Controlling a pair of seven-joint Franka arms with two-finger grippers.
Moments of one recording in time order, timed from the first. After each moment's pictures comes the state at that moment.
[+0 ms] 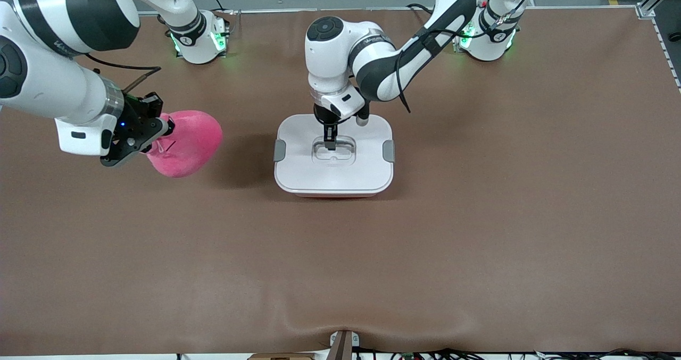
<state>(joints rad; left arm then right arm) -0.48 0.57 -0.56 -1.60 0.56 2.18 -2.77 0.27 0.17 -0.05 -1.49 0.02 1.36 -0.47</state>
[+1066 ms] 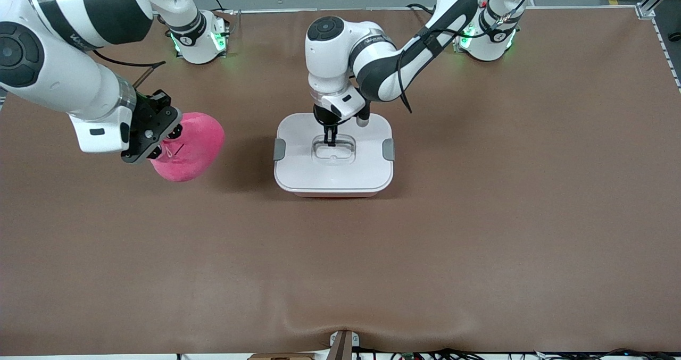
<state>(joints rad) -0.48 0.57 -0.56 -1.58 0.56 2.17 -2.77 0.31 0.17 -0.05 -1.49 0.02 1.42 -0.63</state>
